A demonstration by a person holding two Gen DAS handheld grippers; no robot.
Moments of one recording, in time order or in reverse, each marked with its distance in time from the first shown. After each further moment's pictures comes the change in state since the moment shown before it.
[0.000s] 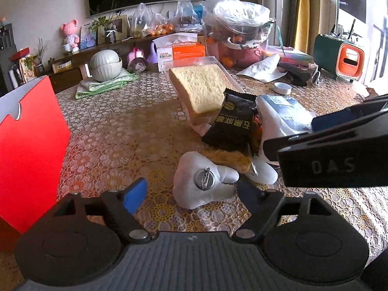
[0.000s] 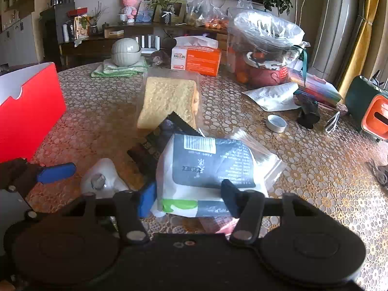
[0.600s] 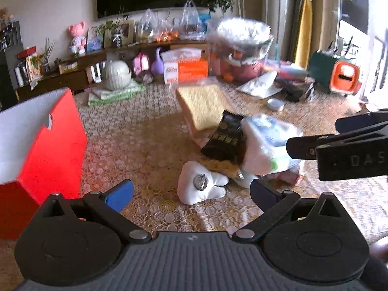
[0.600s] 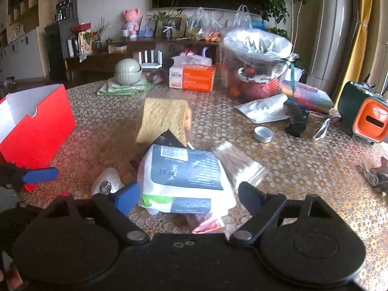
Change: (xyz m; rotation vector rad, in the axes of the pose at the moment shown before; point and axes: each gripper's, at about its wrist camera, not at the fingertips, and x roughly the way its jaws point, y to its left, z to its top) left arm -0.045 0.002 0.010 -0.046 -0.014 0.006; right arm -0.038 -0.021 0.001 0.018 -0.060 0.040
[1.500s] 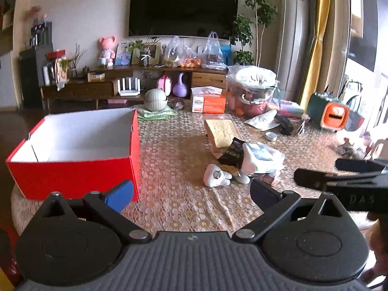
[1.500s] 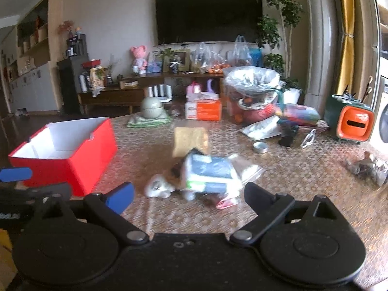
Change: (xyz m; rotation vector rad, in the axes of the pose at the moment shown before) left arm -0.177 0.032 -0.020 -0.082 -0.127 0.009; right arm -0.130 0.020 -0.033 0.072 -0.173 0.036
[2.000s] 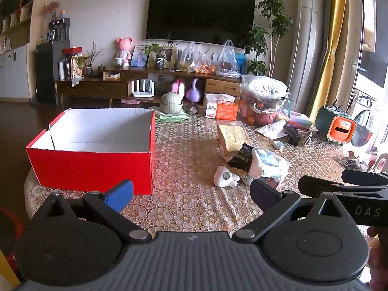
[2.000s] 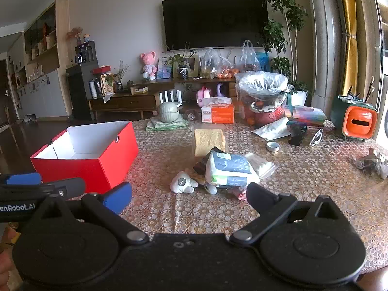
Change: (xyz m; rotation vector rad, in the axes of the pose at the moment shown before) left arm -0.038 0.014 -0.011 -0.083 -0.029 0.040; right arm -0.042 0.035 -0.016 0.014 -0.028 0.055
